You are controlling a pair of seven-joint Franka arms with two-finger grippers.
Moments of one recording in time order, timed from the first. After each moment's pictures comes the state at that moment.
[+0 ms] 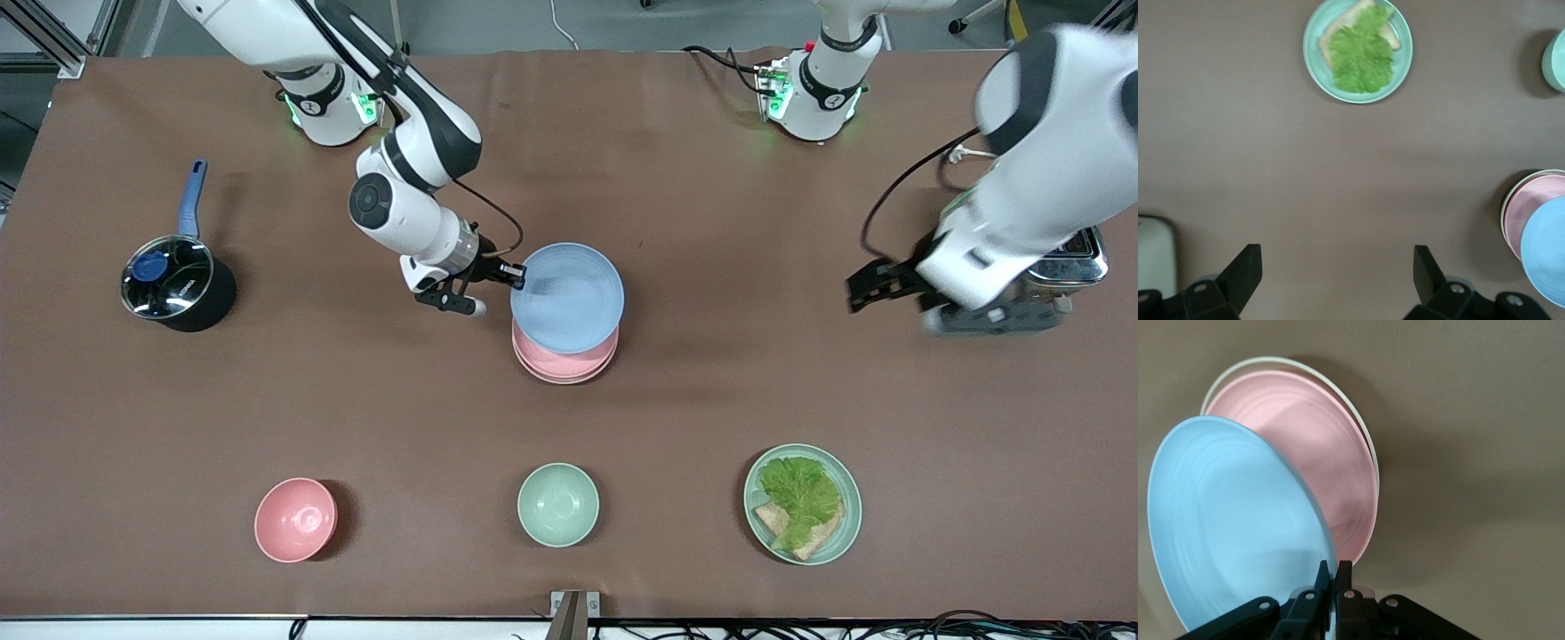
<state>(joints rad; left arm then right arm) -0.08 0.06 -0.09 -1.66 -0.04 1.78 -0.21 0.12 0.42 0.58 -2.13 0.37 2.67 0.66</state>
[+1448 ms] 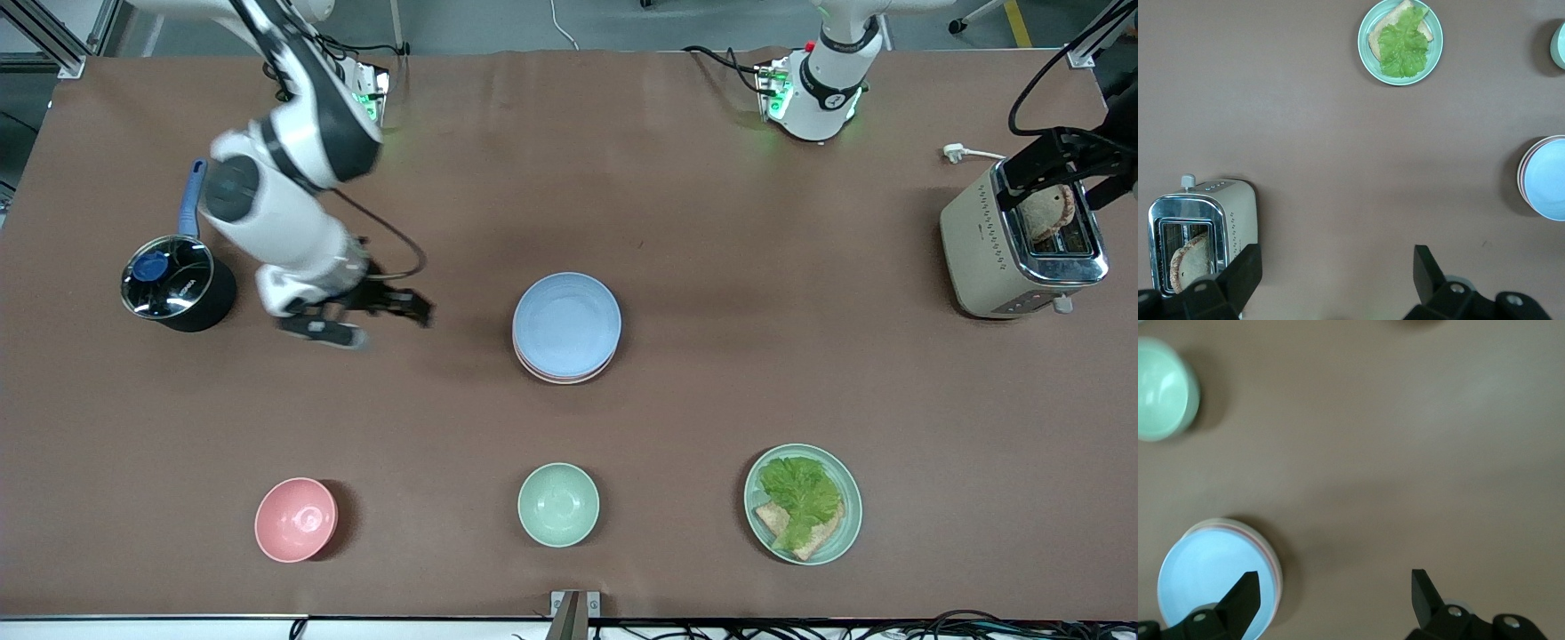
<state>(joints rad) -0.05 -0.02 0.01 -1.43 -0.02 1.46 -0.06 -0.09 0.12 0.42 -1.88 0.00 2.09 0.64</state>
